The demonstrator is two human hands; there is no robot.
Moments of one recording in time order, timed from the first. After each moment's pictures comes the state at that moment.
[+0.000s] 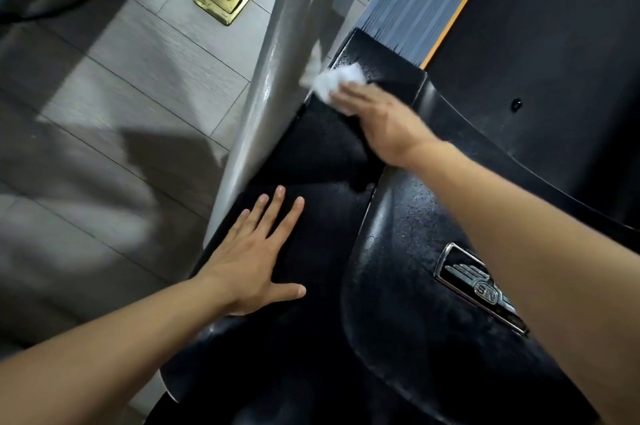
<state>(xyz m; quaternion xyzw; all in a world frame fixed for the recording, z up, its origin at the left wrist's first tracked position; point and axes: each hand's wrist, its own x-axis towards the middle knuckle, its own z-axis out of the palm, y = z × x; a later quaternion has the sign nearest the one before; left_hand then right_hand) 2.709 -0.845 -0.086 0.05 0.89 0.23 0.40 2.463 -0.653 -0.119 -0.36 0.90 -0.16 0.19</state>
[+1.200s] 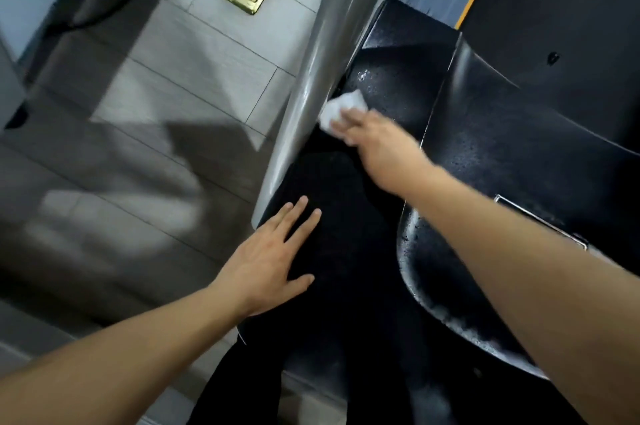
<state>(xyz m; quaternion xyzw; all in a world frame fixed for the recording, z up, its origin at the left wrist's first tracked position) 2.785 -0.896 -0.081 0.10 0.91 0.22 0.33 2.582 -0.701 -0.105 -0.33 0.91 -0.15 0.21</state>
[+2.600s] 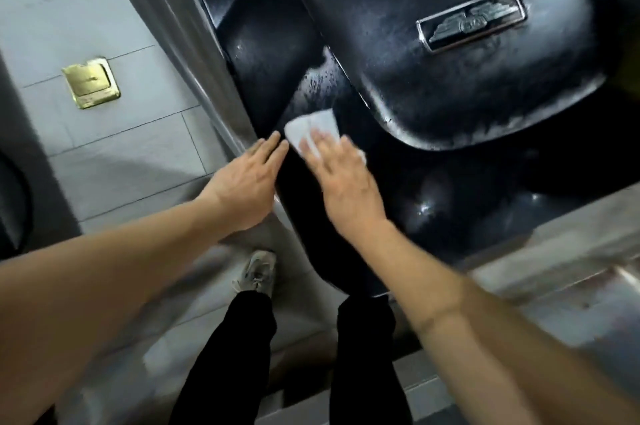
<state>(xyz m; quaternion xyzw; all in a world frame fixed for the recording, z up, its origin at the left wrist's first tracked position) 2.639 -0.937 -0.045 0.48 0.81 -0.05 0.34 2.782 -0.804 -0.113 0.12 0.99 -0.06 0.03</state>
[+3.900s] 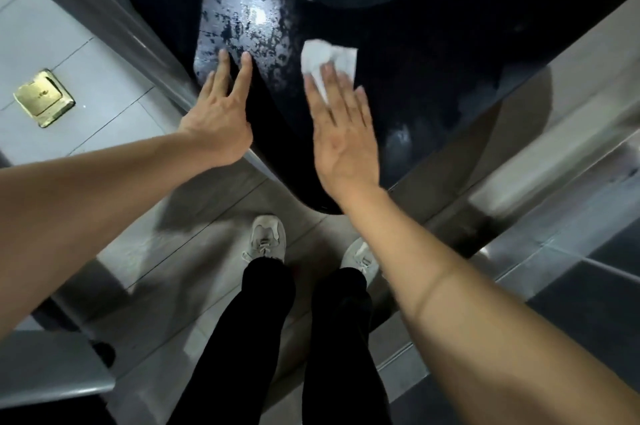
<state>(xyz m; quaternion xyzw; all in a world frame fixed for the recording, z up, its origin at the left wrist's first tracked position) 2.698 -0.925 -0.086 0.42 0.84 -0.02 0.34 2.887 -0.844 -0.134 0.33 0.93 -0.14 -0.10</state>
